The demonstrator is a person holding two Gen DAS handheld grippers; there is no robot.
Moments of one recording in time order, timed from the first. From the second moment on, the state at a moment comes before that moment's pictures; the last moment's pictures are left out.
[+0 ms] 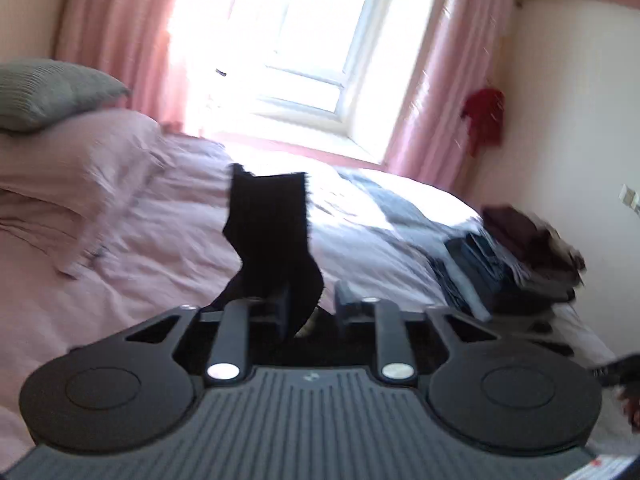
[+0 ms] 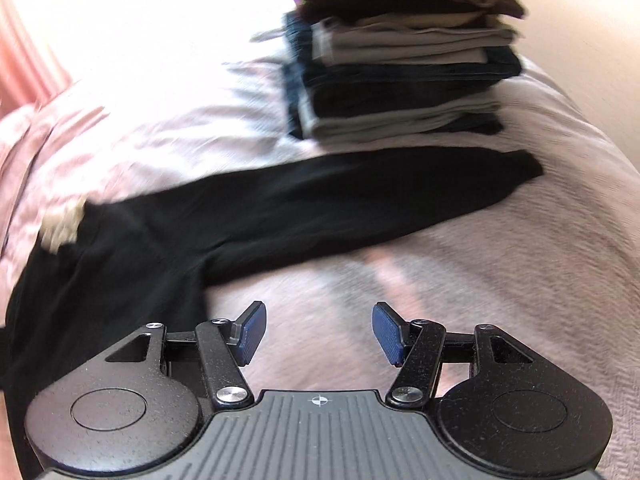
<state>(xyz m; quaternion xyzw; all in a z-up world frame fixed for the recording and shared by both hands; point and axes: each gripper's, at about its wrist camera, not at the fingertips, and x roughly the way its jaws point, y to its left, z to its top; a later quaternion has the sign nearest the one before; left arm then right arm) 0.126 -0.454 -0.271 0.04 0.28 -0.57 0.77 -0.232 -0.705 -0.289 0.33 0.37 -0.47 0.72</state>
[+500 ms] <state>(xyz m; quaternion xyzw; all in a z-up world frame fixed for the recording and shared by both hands) 0.179 -0.362 -0.388 0.19 0.41 -0.37 0.81 -0.127 -0.717 -0.360 0.44 0.29 -0.25 0.81</state>
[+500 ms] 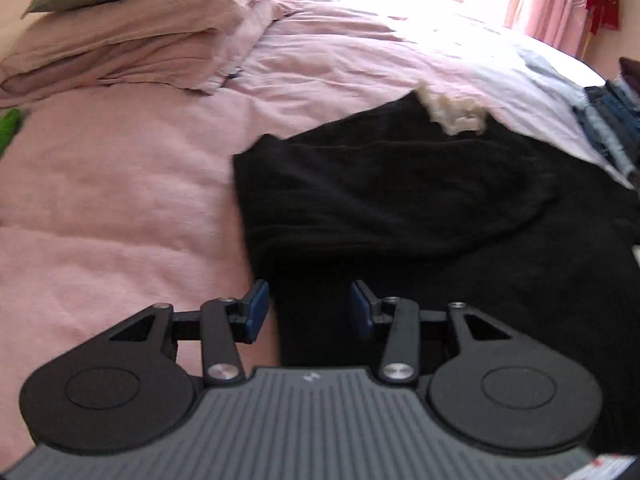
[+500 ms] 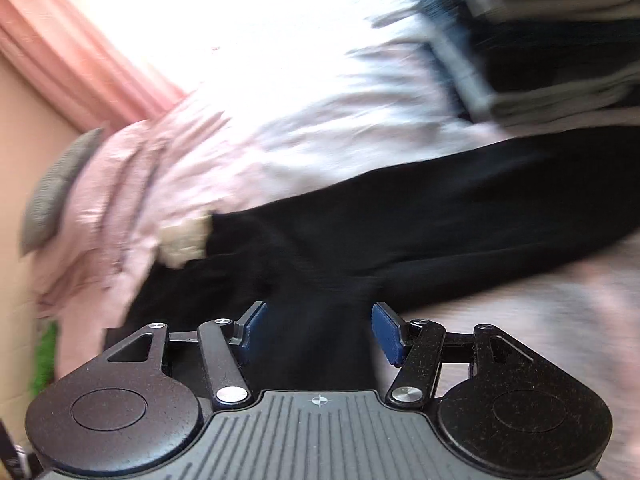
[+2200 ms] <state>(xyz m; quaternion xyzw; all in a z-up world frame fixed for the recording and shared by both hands) 0.208 -0.428 -0.423 0.19 0.44 -0.38 0.79 -0.127 -0.724 -0.391 0.39 0.30 -0.35 0.80</state>
